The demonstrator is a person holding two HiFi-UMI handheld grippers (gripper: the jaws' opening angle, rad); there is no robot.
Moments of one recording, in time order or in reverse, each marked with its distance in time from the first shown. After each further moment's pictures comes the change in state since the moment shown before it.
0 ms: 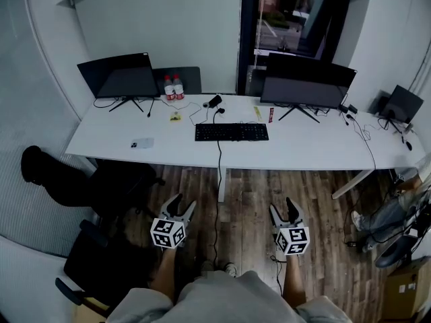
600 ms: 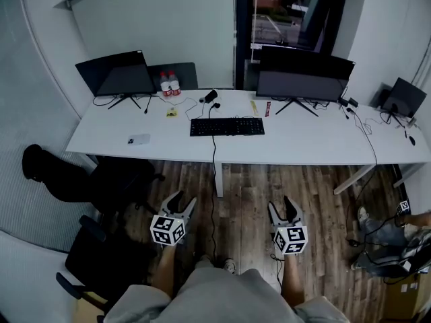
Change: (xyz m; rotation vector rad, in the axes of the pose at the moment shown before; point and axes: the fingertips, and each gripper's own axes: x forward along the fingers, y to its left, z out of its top) left arm 0.016 -0.037 -0.003 0.028 0.017 0.004; right arm -0.015 -0.026 -0.013 0.029 -0.011 0.019
